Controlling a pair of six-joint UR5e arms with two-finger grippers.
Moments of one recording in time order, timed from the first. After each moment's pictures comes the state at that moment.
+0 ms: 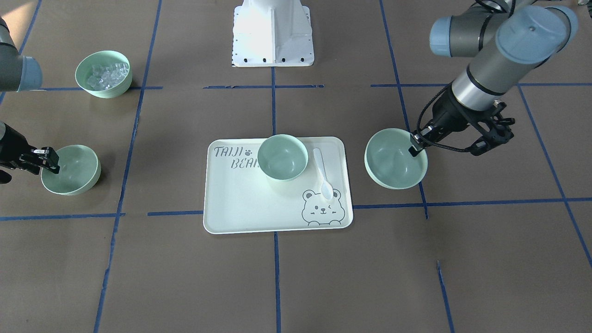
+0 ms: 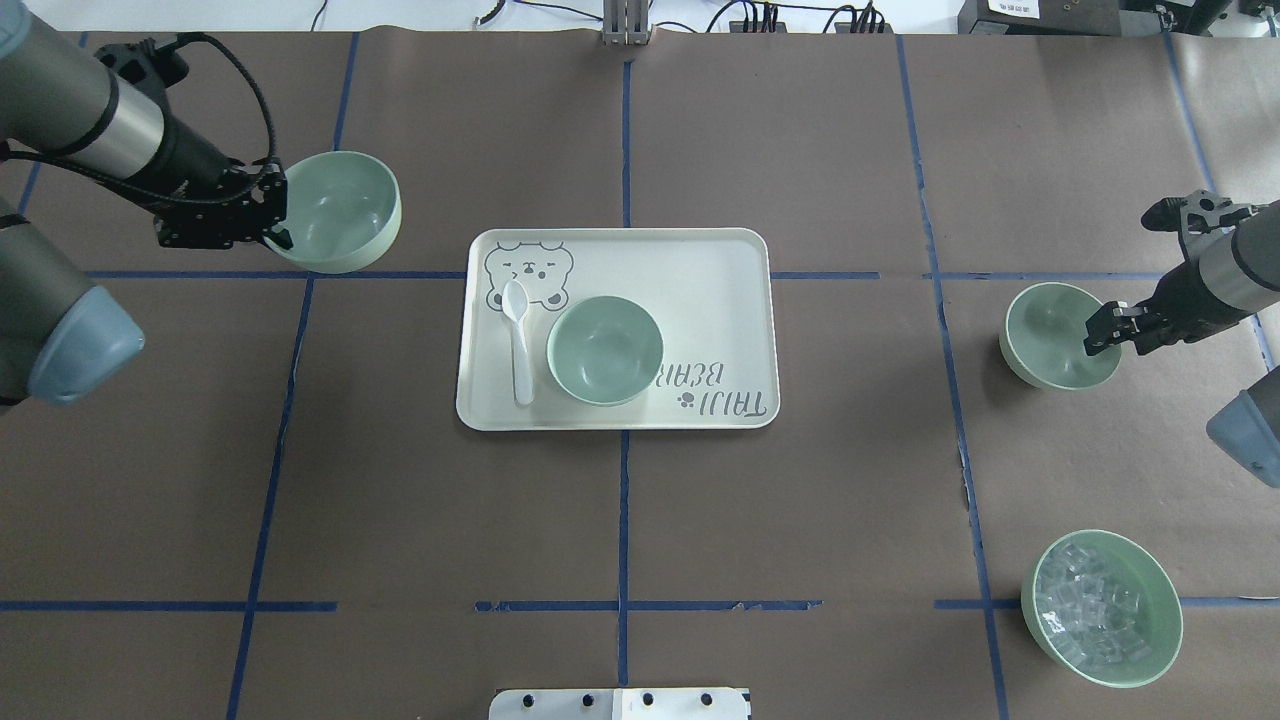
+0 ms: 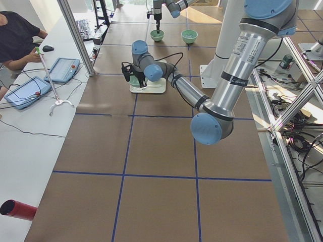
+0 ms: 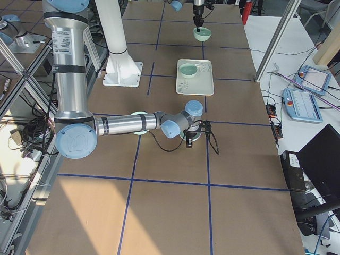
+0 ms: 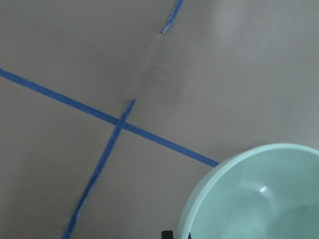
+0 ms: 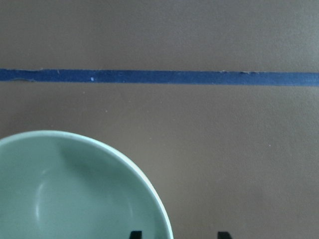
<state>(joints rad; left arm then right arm) -0.92 -2.00 -1.81 -1.74 -2.22 -1.47 1.02 -1.54 1.59 -1.12 2.22 0.71</state>
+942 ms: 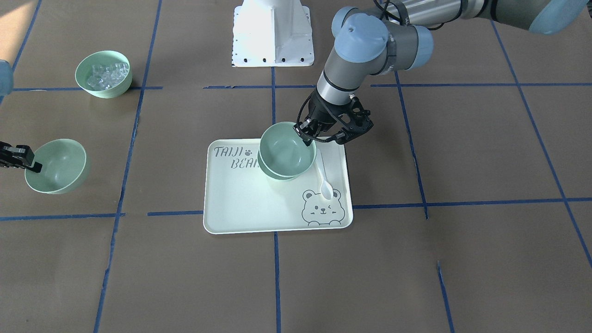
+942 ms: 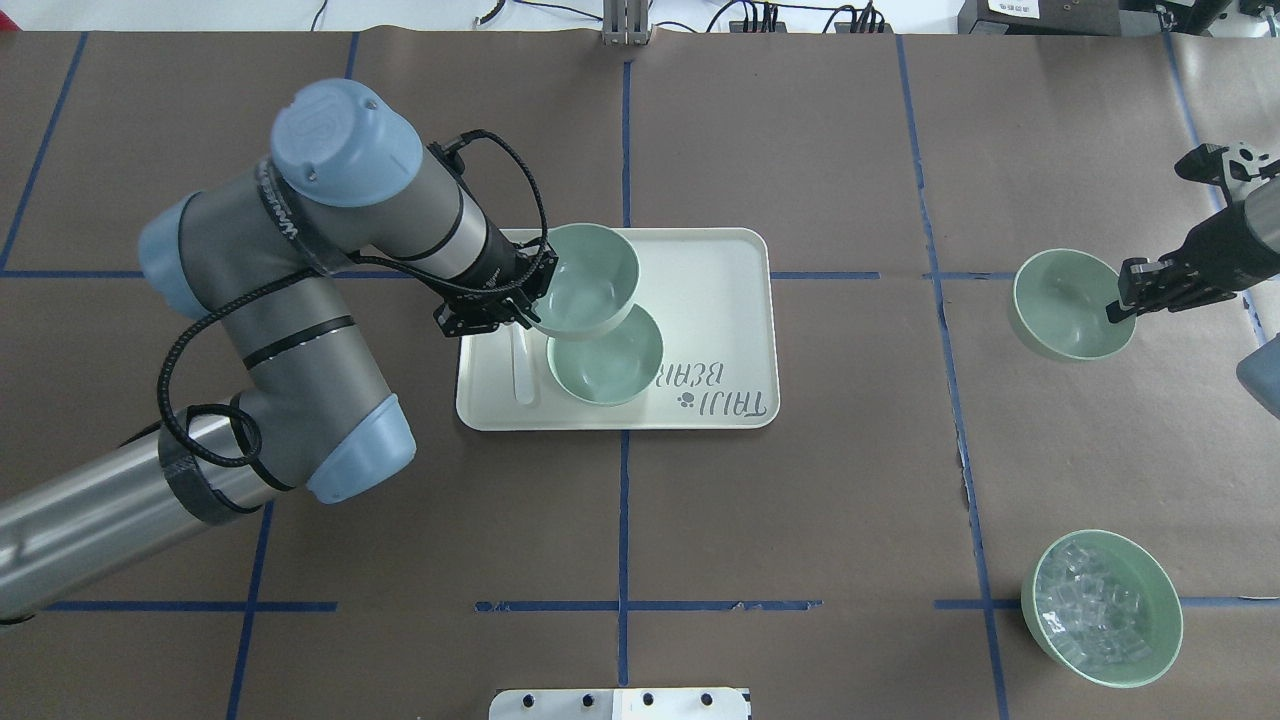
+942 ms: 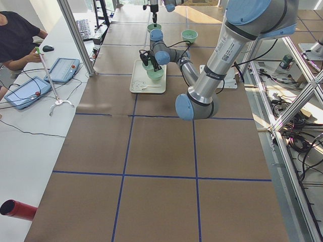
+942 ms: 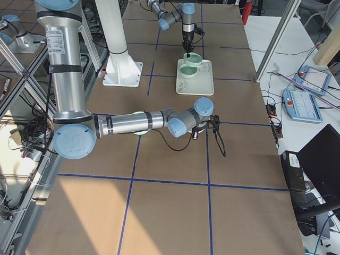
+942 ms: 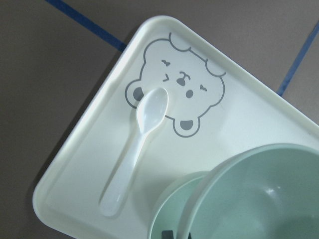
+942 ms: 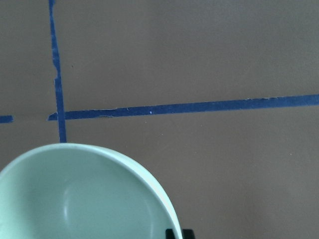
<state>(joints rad) -0.60 -2.25 -1.66 -1.76 -1.98 -1.78 1.18 -1.49 1.59 -1.15 2.48 0.72</state>
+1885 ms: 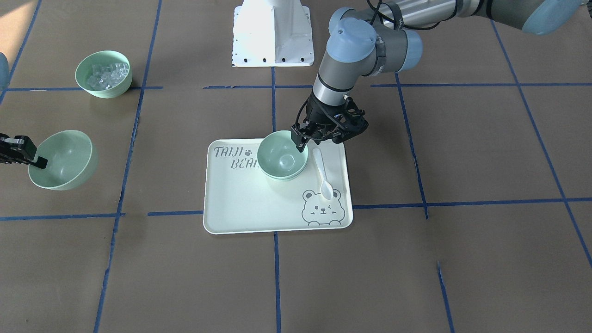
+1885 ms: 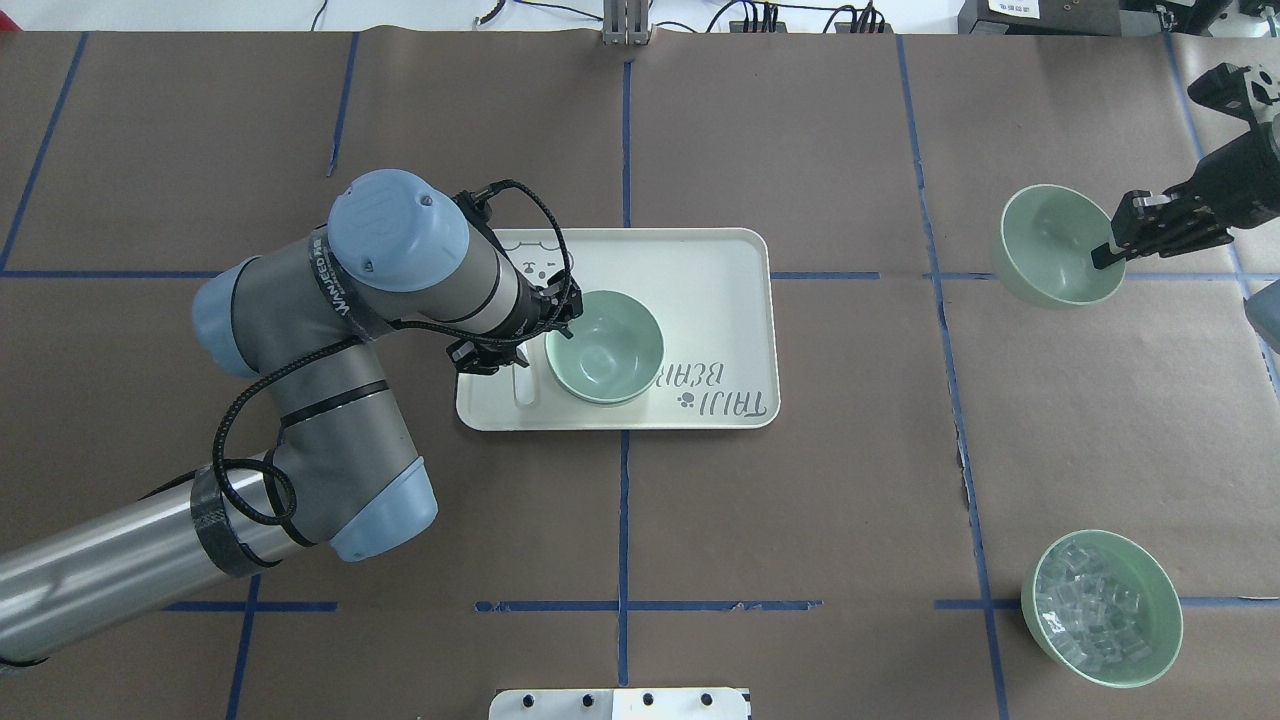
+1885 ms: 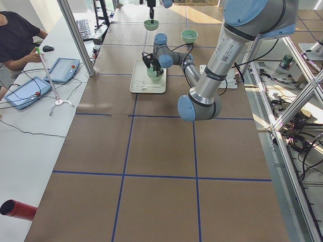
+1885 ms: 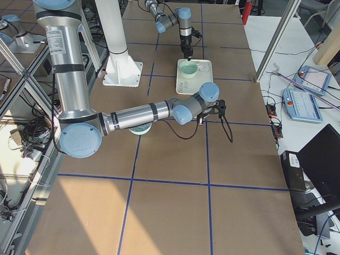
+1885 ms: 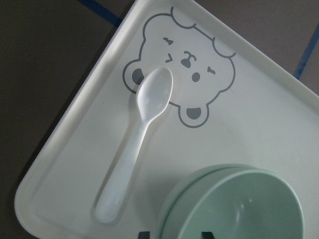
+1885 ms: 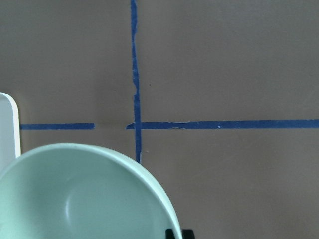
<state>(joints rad) -0.58 -2.22 -1.68 -1.79 -1.90 -1.77 1.20 -1.40 1.70 -1.25 2.55 0.73</state>
